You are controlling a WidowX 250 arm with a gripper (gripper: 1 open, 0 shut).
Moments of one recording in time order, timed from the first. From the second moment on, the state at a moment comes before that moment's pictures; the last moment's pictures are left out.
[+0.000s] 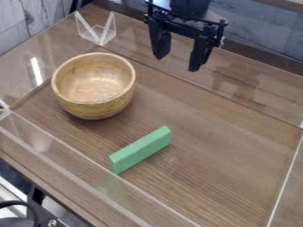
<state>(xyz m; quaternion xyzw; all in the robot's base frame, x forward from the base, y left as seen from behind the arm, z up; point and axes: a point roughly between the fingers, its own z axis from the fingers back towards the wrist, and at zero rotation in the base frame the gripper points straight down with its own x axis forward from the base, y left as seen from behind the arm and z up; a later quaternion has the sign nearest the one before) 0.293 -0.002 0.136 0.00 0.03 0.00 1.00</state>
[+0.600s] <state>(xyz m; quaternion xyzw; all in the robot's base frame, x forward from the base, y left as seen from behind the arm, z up) 0.233 0.001 0.130 0.00 0.03 -0.11 0.99</state>
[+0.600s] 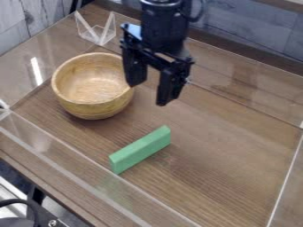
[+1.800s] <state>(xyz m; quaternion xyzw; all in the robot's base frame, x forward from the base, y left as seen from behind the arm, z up) 0.190 0.028 0.089 0.01 -0.04 -0.16 0.99</state>
